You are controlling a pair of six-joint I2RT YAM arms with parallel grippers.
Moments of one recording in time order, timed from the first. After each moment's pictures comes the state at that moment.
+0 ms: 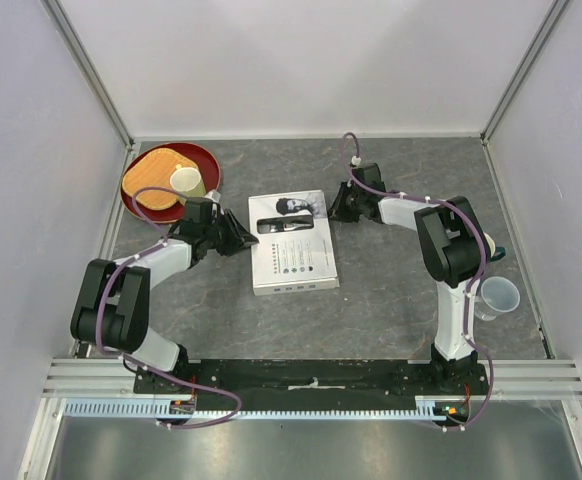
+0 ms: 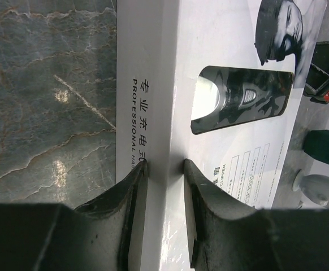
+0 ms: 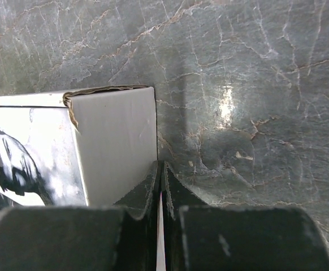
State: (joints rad) left arm -0.22 1.53 0.72 0.03 0.35 -0.73; right arm 0.36 2.09 1.31 -0.01 -0.28 0.64
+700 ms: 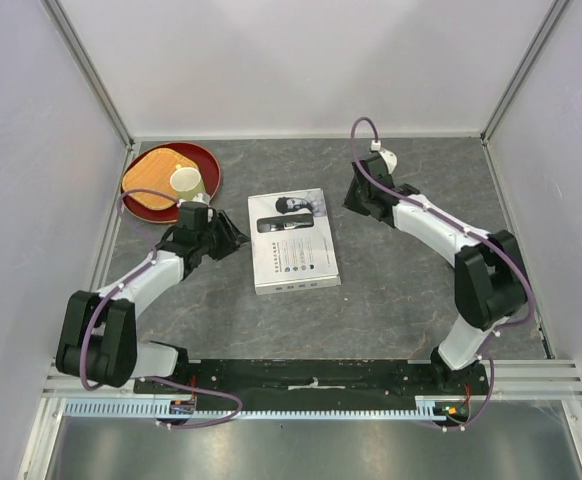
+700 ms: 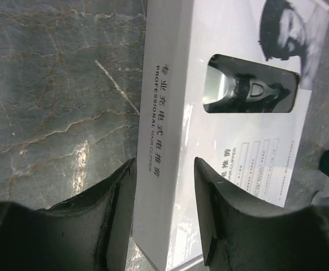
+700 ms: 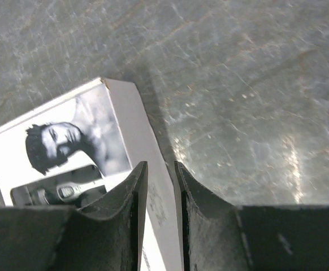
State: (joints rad) left arm -0.23 1.37 0.69 -0.07 0.20 -0.73; right arm 0.46 1.75 1.28 -0.29 0.22 0.72
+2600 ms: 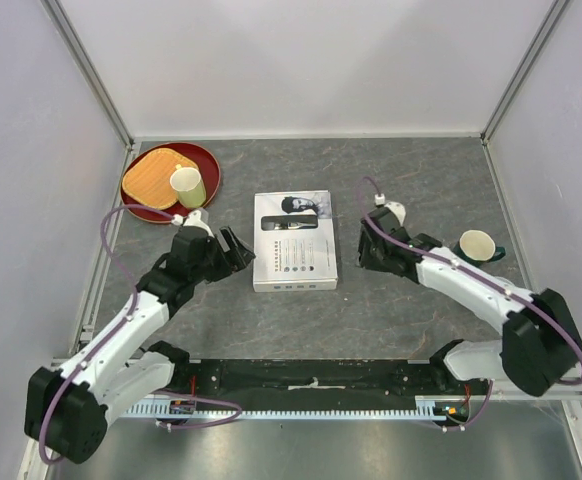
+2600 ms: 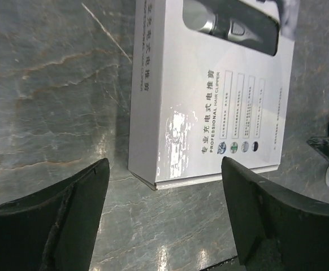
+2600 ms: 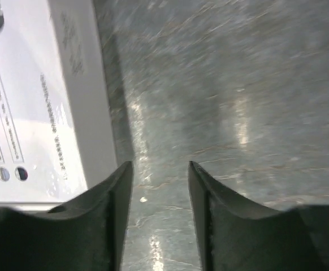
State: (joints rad) left arm -0.41 0.95 0.55 -0.27 0.04 -0.75; right arm 0.61 1.36 0.83 -0.45 0.21 0.69
